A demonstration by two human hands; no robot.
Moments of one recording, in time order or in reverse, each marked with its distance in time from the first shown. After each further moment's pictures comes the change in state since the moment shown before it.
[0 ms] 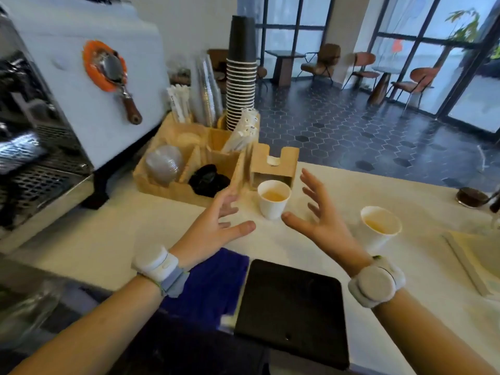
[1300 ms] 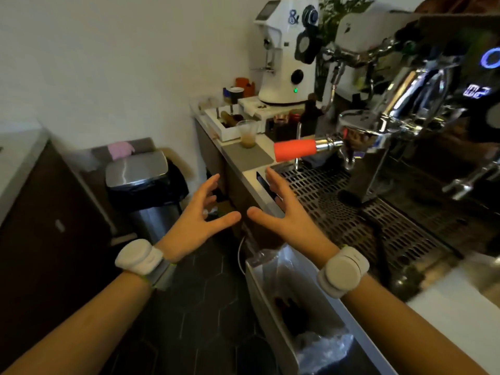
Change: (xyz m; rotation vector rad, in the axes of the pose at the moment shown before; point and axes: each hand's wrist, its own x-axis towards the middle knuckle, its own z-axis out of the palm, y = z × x) left_hand -0.301 -0.134 -0.537 0.193 0.899 -0.297; right_hand 0.106 -0.284 0.639 0.406 -0.924 -0.307
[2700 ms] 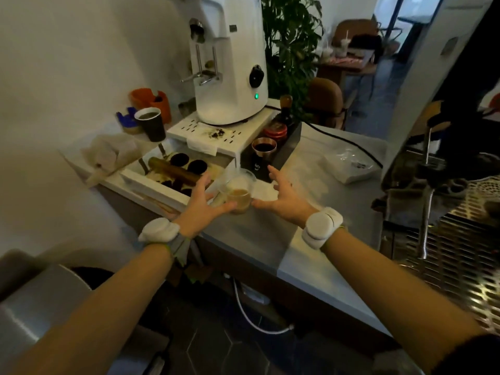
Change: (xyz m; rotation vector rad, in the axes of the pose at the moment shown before) left_hand 0.512 -0.174 -0.079 -0.063 -0.514 0.011; right_hand 0.424 0.158 -0.006 -0.221 0.533 0.478
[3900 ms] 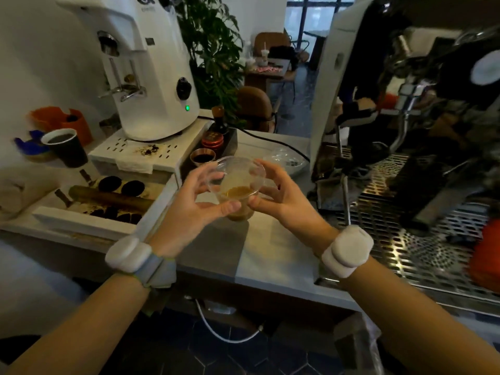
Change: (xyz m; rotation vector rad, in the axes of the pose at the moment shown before) left_hand -0.032 0.097 0.047 -0.147 -0.244 0.325; right_hand -0.104 -0.046 -0.065 0.385 0.183 -0.121
